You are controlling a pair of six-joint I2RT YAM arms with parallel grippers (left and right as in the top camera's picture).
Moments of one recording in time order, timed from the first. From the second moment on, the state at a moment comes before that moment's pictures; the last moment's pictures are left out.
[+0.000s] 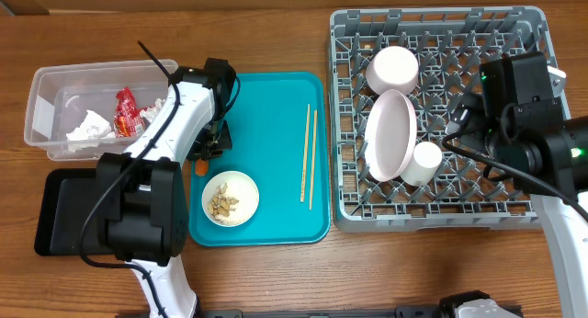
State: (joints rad) left arm -0.17 2.00 1.50 -1.21 -0.30 -0.47; right arm 0.20 1.32 1.68 -1.46 0.41 0.60
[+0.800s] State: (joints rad) left arm -0.17 2.00 1.45 -1.11 -0.30 -0.36; right arm 0.20 1.32 1.68 -1.46 0.41 0.60
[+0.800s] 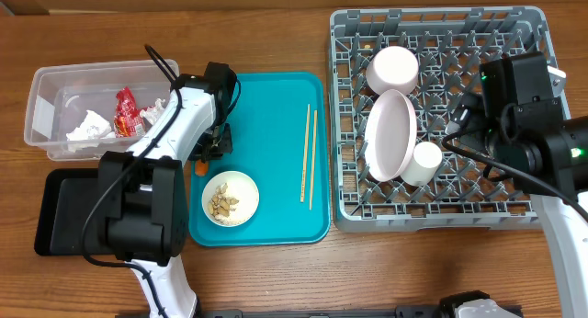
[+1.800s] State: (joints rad) left arm -0.14 2.00 1.36 -0.95 -0.27 -0.26; right arm 0.20 1.32 1.68 -1.46 0.41 0.60
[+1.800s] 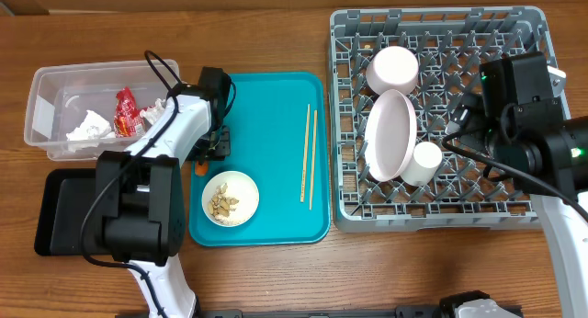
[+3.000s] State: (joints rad) left arm -0.14 2.00 1.34 -0.92 -0.12 -0.18; right arm 0.20 1.32 1.68 -1.46 0.41 0.60
